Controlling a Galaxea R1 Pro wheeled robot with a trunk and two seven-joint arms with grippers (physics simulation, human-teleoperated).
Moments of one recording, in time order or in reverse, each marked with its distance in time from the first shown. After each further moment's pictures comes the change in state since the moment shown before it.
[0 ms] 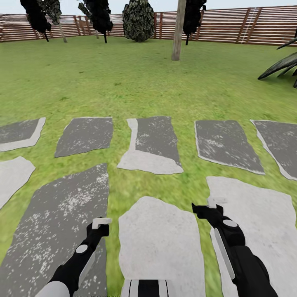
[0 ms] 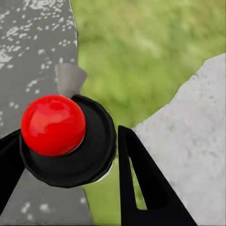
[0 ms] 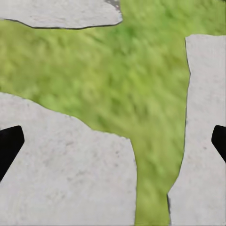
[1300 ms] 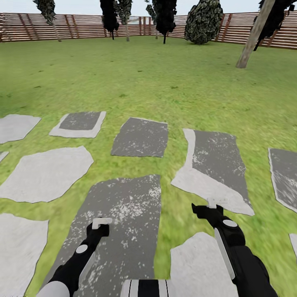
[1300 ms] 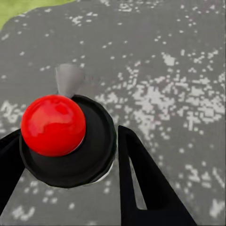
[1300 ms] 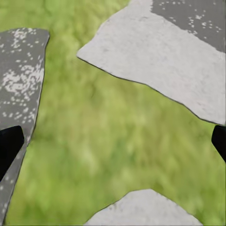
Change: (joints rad) left arm 0.000 0.000 0.000 0.000 0.001 0.000 0.000; right arm 0.000 0.000 0.000 0.001 0.000 0.000 0.000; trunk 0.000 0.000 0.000
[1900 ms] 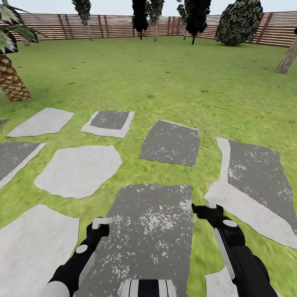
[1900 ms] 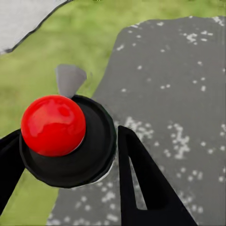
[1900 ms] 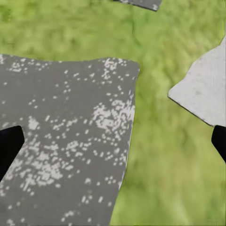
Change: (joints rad) left arm 0.000 0.000 0.000 0.000 0.000 0.000 0.000; right arm 0.000 0.000 0.000 0.000 0.000 0.000 0.000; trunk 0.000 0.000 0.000
